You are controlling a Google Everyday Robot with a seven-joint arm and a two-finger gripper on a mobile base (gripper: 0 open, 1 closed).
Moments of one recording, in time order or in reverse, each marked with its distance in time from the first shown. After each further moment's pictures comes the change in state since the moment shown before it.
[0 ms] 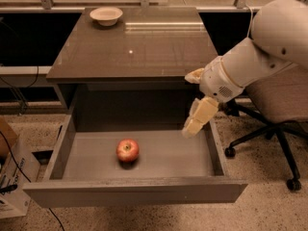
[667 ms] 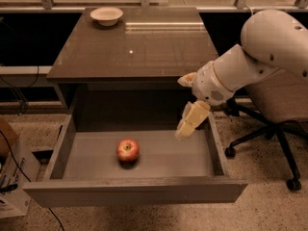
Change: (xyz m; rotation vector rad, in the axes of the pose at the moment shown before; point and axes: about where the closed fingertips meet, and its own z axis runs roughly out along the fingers) arm -0.005 0.001 0.025 -0.029 -0.033 -0.010
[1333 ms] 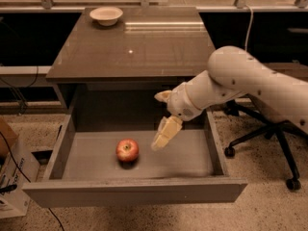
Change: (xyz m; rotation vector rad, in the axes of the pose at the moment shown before) arm -0.007 -0.001 0.091 -0.072 -0.111 -0.015
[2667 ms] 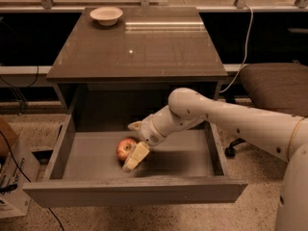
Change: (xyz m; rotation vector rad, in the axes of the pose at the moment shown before) arm 0.024 0.014 0.163 -0.180 -0.087 0.085
